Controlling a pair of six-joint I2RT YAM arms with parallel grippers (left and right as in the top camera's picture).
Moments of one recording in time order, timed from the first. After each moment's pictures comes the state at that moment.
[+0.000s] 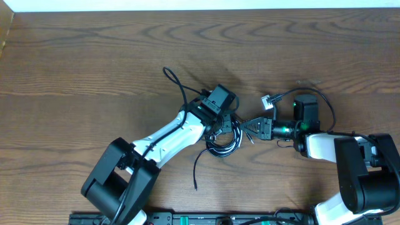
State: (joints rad) left arm -0.68 1.76 1.06 -0.49 0.08 -0.74; right arm 0.12 1.75 0.50 0.45 -1.14 0.48
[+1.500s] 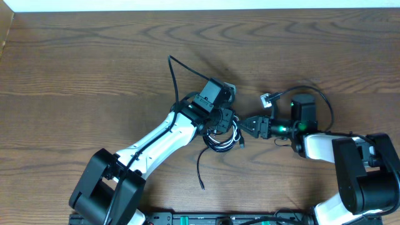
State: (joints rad) left arm -0.65 1.68 1.06 -0.44 0.15 -0.27; right arm 0.15 1.75 0.50 0.49 -1.03 0.46
